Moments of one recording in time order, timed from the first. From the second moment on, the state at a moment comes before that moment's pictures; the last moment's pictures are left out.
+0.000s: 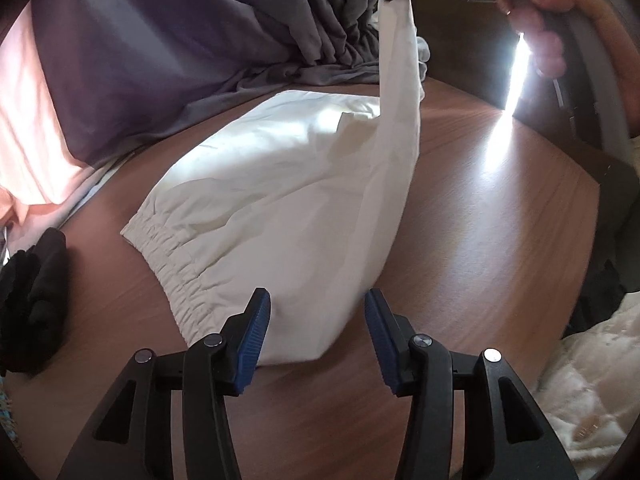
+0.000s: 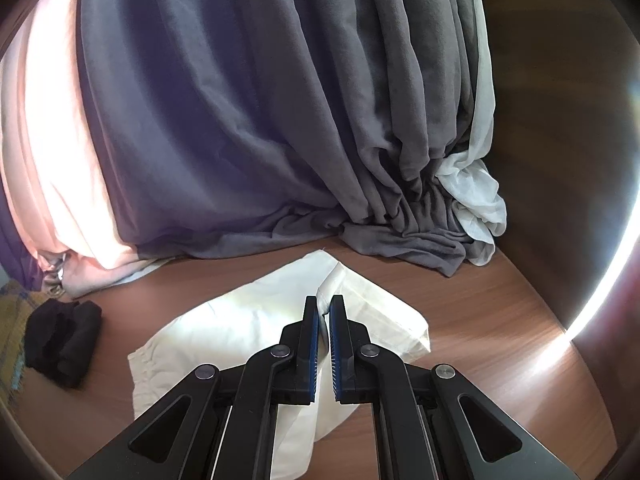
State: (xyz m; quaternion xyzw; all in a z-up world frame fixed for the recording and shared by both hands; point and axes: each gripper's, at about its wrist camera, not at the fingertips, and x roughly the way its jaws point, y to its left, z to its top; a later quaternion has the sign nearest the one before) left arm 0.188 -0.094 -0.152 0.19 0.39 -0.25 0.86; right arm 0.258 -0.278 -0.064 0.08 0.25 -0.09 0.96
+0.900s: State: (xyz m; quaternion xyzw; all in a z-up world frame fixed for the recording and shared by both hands) left arm 0.266 -0.065 -0.053 0.13 0.36 -0.25 0.89; right arm 0.269 -0.314 -0.034 0.11 0.24 -0.10 0.96
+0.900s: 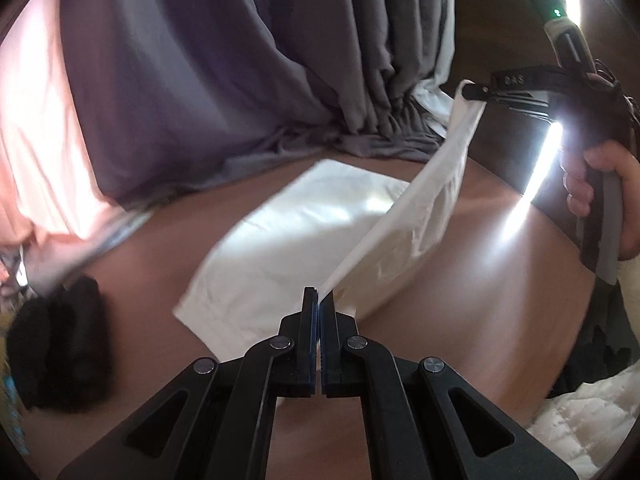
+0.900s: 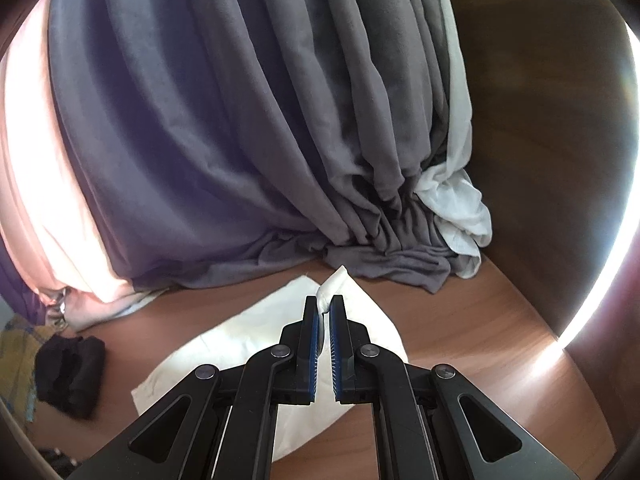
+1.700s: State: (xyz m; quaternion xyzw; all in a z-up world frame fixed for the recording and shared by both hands) left arm 0.437 -0.051 -0.092 0.10 0.43 -0.22 0.87; right arm 0.440 -0.306 -0.064 0.09 0.31 -0.07 0.94
